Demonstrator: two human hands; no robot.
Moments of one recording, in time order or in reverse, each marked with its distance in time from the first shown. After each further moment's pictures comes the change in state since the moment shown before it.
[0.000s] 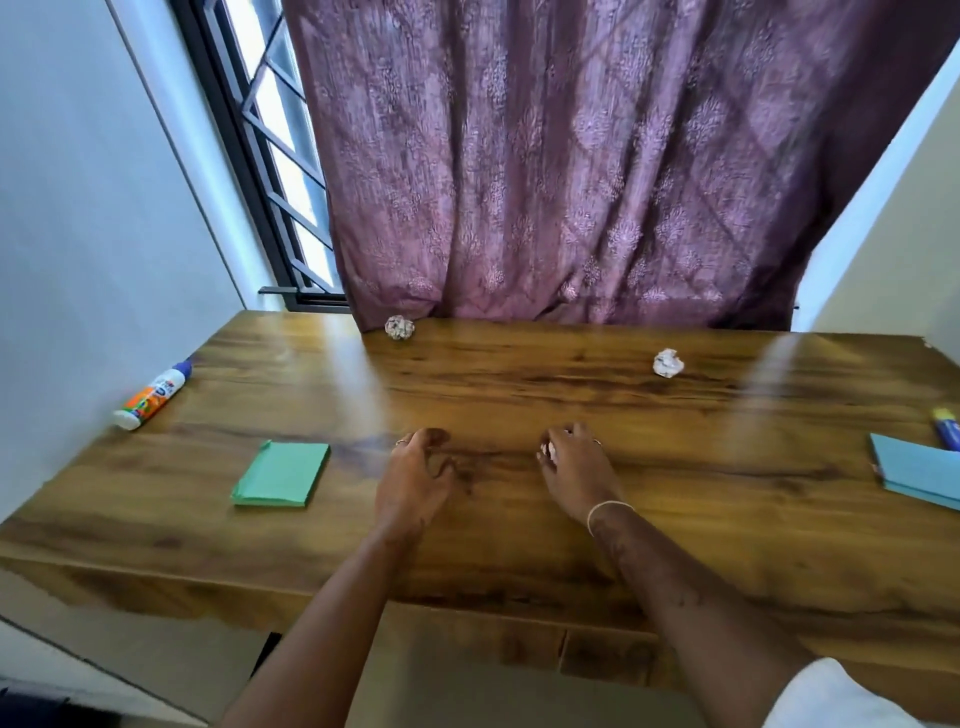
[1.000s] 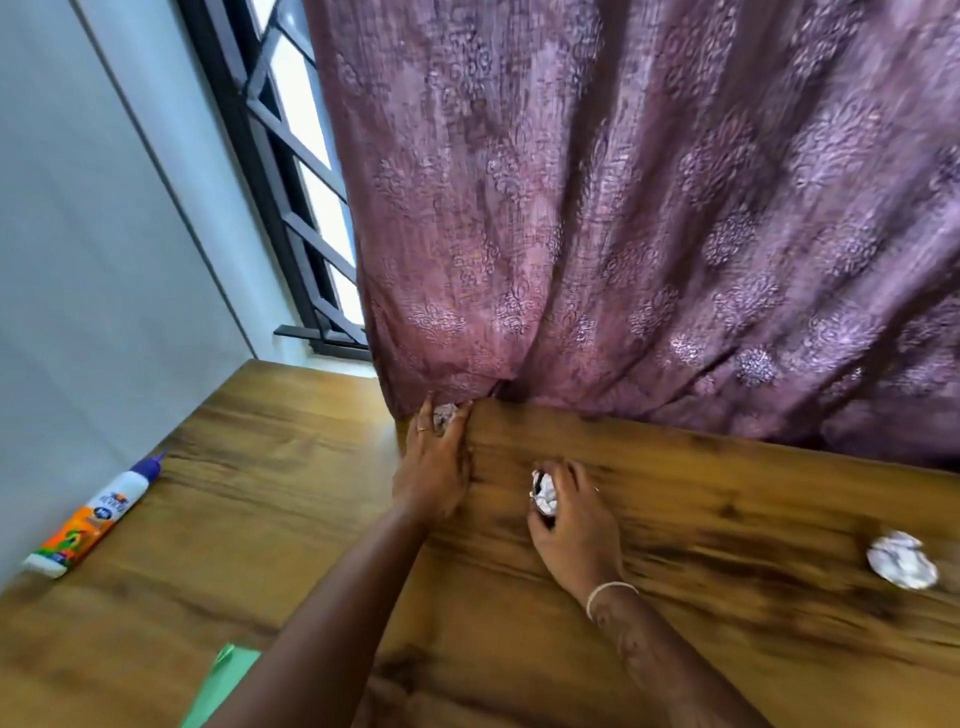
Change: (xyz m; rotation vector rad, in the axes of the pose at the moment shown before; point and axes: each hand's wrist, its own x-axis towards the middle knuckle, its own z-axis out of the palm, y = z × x) left_hand 0.300 -0.084 0.018 0.386 -0.028 0.056; right_hand 0.233 -0.057 0.108 0.194 0.072 -0.050
